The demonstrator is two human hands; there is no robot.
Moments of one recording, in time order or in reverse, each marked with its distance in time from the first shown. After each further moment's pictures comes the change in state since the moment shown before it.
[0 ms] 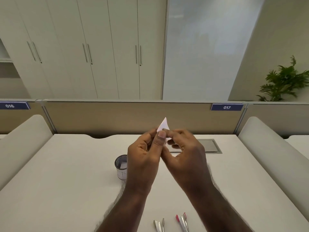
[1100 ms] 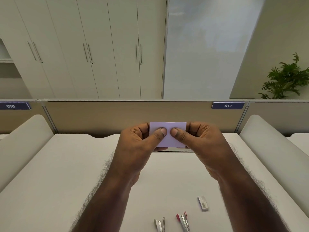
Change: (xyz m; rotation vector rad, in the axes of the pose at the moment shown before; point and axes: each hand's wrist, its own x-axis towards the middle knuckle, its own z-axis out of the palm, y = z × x) left_hand 0.023 0.029 -0.013 0.016 -0.186 -0.163; right_hand 0.036 0.005 -0.045 0.676 -0.297 0.382
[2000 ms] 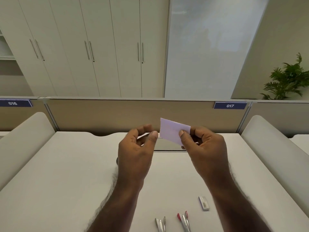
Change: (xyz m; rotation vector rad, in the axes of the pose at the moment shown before) left_hand -0.006 -0.034 -0.003 0.226 0.401 0.022; right_hand -0.007 0.032 0.012 -0.409 0.422 -0.244
